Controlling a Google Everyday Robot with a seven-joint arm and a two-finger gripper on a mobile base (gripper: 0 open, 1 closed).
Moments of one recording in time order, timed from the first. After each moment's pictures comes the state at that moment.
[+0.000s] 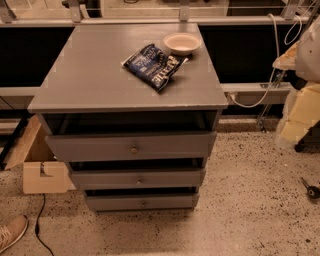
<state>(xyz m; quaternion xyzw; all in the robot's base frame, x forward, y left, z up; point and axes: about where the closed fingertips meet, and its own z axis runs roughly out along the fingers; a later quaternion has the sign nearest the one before) 0.438 -0.217 0.976 -0.60 0.78 -0.03 0.16</state>
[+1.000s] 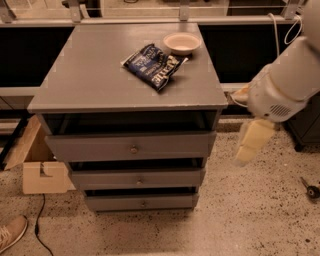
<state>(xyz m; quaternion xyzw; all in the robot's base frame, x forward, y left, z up) 0.467 -0.179 0.883 -0.62 0.76 0.03 0.18</state>
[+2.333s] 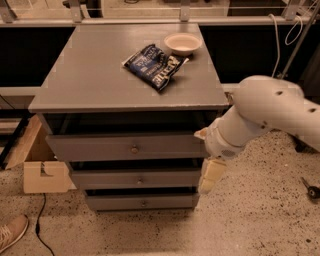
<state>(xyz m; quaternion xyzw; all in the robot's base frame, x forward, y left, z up) 0.488 -0.117 0.731 -0.68 0.71 0.09 0.18</state>
